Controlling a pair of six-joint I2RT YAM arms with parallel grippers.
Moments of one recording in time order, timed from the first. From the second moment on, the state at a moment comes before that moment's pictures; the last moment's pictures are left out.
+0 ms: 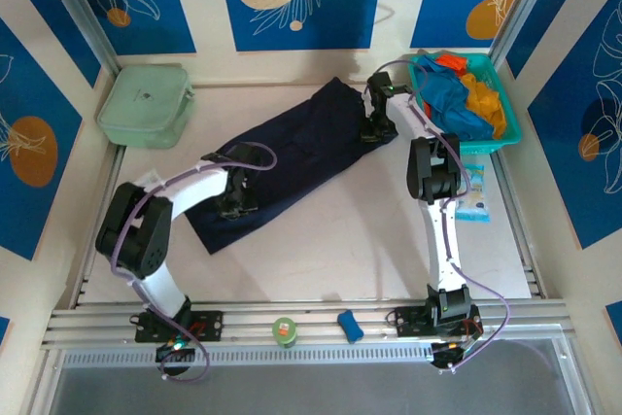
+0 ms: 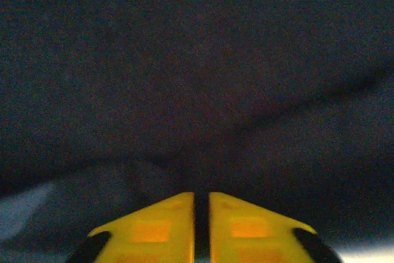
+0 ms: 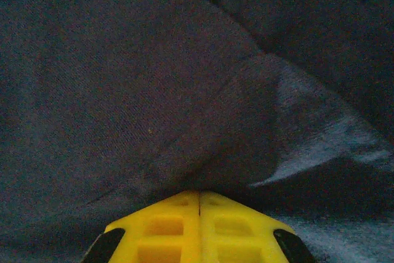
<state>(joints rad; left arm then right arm) -0.46 1.68 1.10 -0.86 -0.08 -0.59 0.19 2.49 2.22 -1.01 -0.11 0.06</state>
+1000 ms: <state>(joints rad) -0.15 2.04 1.53 -0.98 -0.33 -0.39 0.43 2.19 1.73 -0.81 -0.34 0.47</state>
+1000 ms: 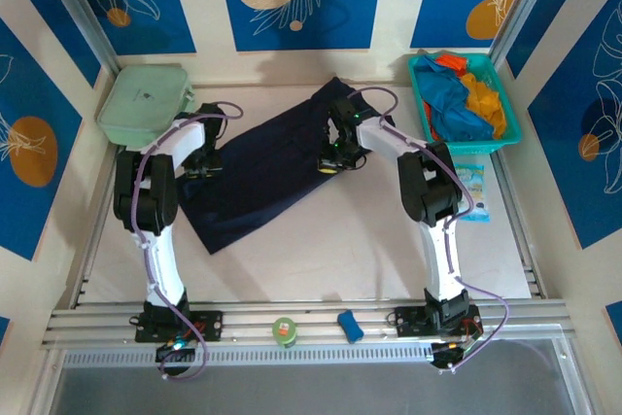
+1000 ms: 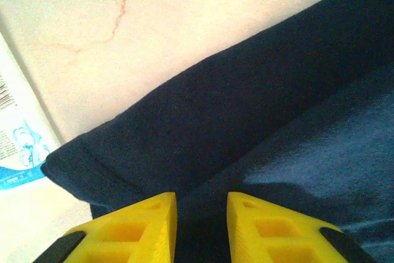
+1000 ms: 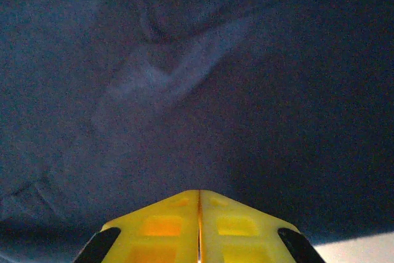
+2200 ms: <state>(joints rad) -0.19 1.99 1.50 -1.01 -0.34 -0.41 0.40 2.35 1.90 -0.87 -0.35 0.47</state>
